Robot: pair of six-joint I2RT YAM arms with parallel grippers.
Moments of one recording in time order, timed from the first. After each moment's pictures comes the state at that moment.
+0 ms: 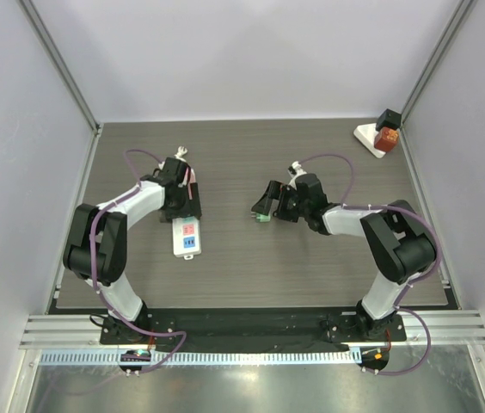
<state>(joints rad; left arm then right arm) -0.29 1.71 1.08 -0.54 -0.05 -0.43 0.45 1.73 0.78 0.36 -0.31 0.68</state>
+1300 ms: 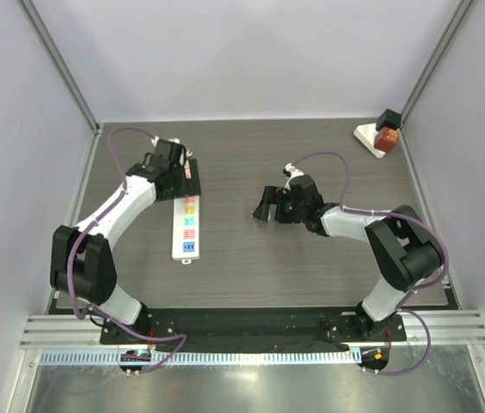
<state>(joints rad) -0.32 1.55 1.16 -0.59 -0.14 -0.39 0.50 1.67 0.78 0.23 -0.20 0.56</state>
